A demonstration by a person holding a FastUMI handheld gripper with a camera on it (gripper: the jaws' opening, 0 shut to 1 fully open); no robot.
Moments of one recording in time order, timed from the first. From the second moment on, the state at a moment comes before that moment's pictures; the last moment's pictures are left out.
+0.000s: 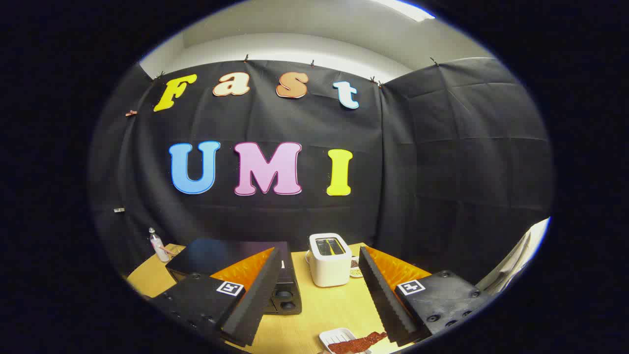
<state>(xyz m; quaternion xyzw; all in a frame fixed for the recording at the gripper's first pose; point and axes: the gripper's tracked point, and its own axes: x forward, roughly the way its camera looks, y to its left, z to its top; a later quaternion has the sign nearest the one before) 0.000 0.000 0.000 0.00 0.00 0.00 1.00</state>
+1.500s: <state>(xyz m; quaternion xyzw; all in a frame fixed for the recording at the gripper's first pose) 0.021 0.207 -0.067 0.00 0.08 0.12 0.99</state>
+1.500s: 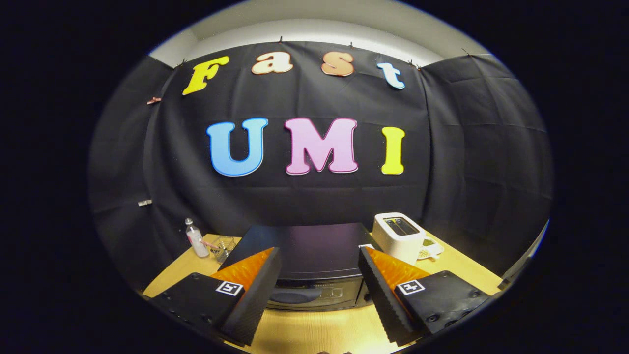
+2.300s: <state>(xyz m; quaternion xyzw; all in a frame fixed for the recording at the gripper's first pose) 0.044 0.247 -0.162 -0.02 0.16 0.14 0.98</state>
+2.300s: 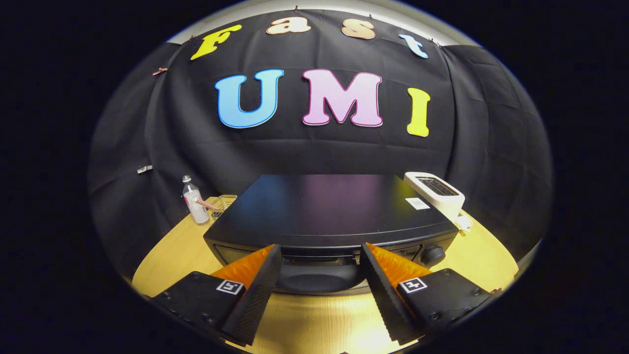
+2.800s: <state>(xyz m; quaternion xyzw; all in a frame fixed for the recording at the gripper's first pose) -0.027 0.226 -0.199 -0.01 0.21 0.15 0.96</state>
